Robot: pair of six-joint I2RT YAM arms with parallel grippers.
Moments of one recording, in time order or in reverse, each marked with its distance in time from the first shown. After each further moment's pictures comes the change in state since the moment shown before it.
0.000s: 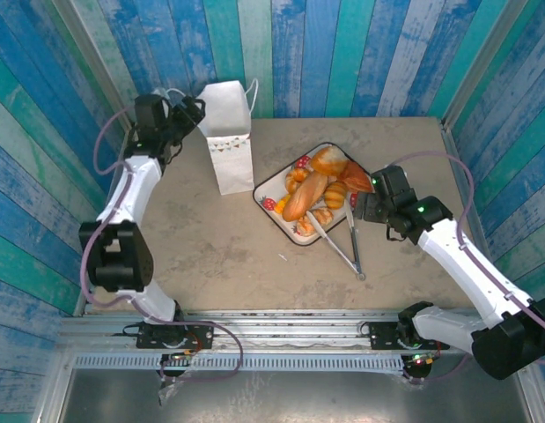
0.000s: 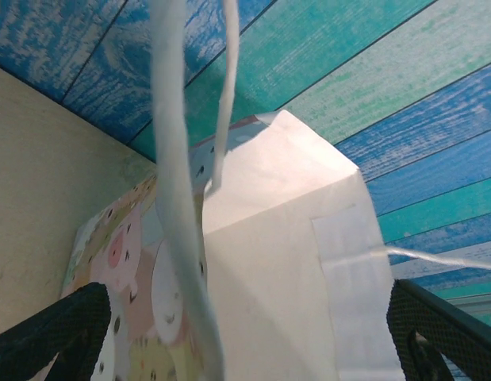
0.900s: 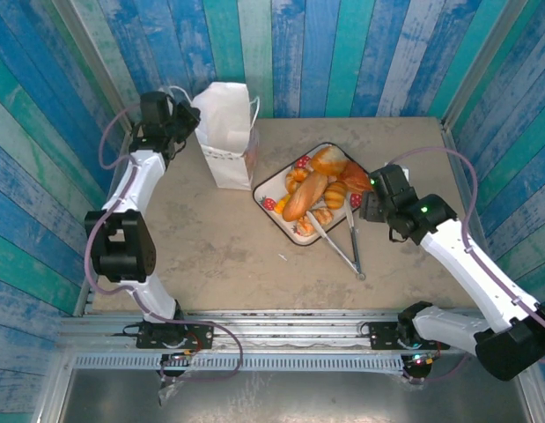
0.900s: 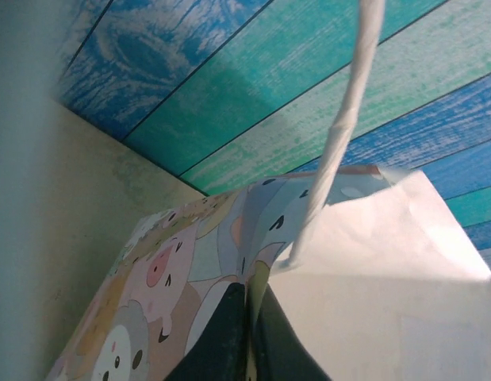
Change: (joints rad) left arm -0.006 0.135 0.084 0.014 0.015 -0.031; right arm 0.047 0.001 0.064 -0.093 0.076 -0.004
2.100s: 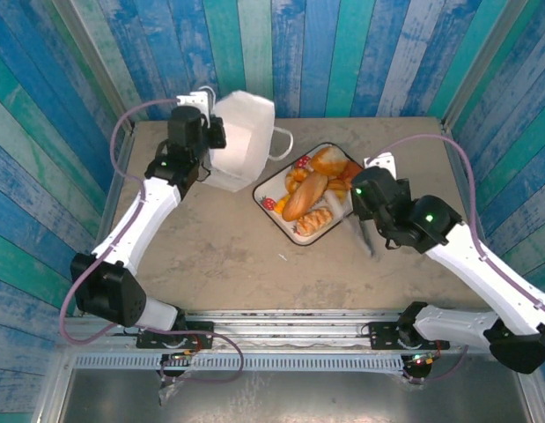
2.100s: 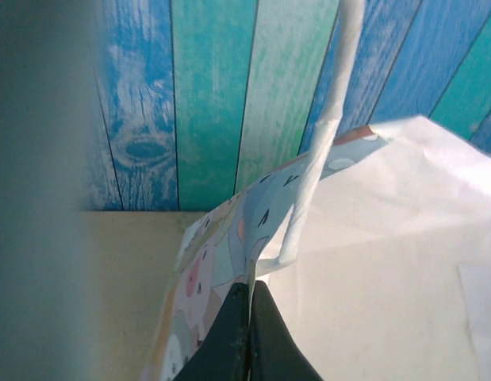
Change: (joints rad) left arm -0.290 -0.307 -0.150 -0.056 -0.431 0.586; right arm 0.300 -0.029 0.219 -0.095 0.301 -0.119
